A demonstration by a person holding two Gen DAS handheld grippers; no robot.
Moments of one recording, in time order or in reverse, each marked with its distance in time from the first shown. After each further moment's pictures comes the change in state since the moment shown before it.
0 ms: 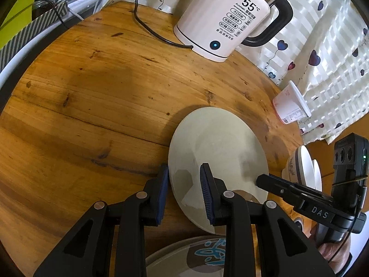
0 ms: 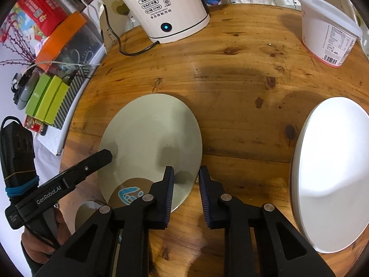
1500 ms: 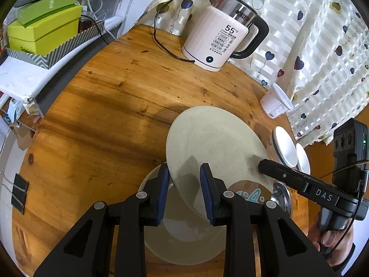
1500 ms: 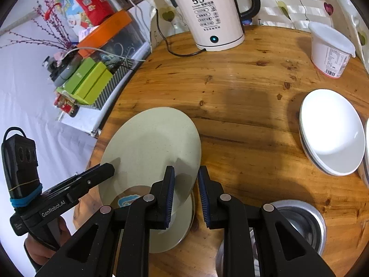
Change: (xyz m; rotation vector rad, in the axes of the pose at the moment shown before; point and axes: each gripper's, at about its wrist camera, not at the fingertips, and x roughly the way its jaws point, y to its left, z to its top) left arm -0.106 -0.012 -0.080 -0.010 -0.122 0.059; right arm -0.066 0.053 -0.061 -0.120 -0.069 0.096
